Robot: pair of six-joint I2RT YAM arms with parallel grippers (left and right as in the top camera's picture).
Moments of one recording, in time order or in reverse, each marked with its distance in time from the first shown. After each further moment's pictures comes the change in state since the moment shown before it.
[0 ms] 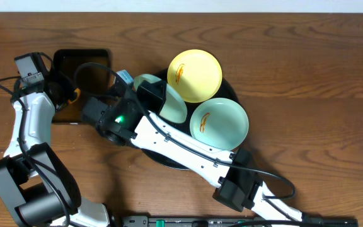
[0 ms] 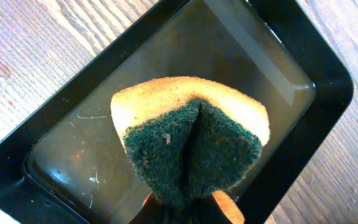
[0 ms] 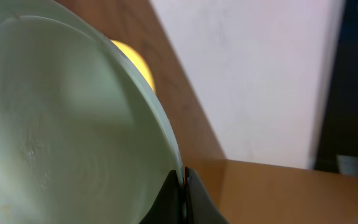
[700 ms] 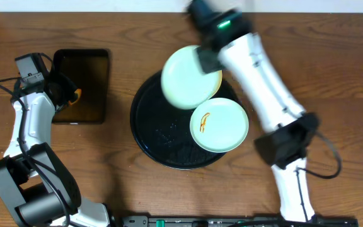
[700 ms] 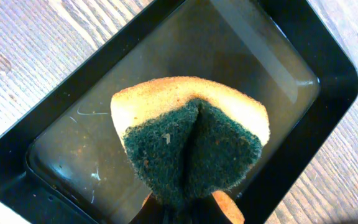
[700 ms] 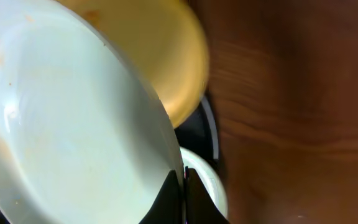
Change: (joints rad) left arm 0.000 0.000 0.000 -0.016 0.000 0.000; right arm -0.661 -0.067 0.080 -0.040 -0.982 0.117
